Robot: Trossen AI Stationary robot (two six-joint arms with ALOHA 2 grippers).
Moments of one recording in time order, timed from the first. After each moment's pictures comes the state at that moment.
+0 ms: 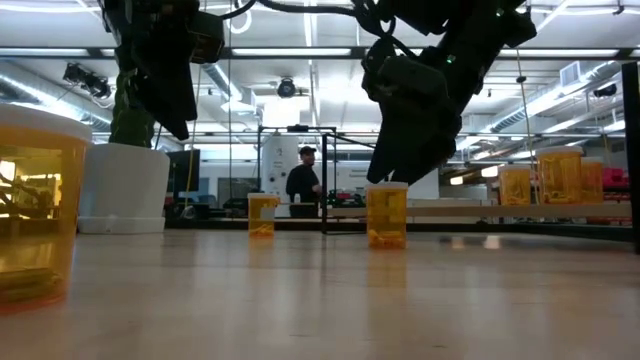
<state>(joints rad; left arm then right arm) -0.17 1.28 0.92 -0.70 -0.14 -0.74 0.17 1.70 1.02 -0.33 0.23 0.58</state>
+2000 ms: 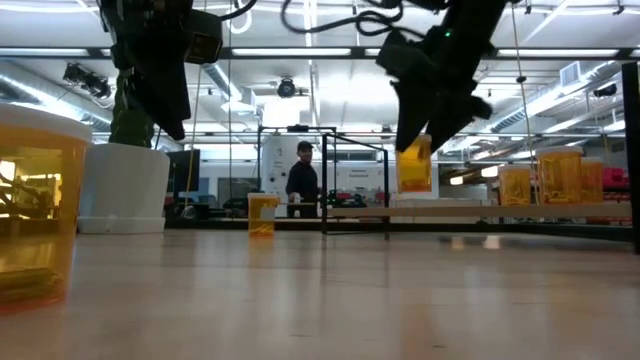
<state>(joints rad) -0.17 1.28 0.92 -0.71 -0.10 -0.71 0.11 1.57 1.14 -0.76 0.36 0.93</state>
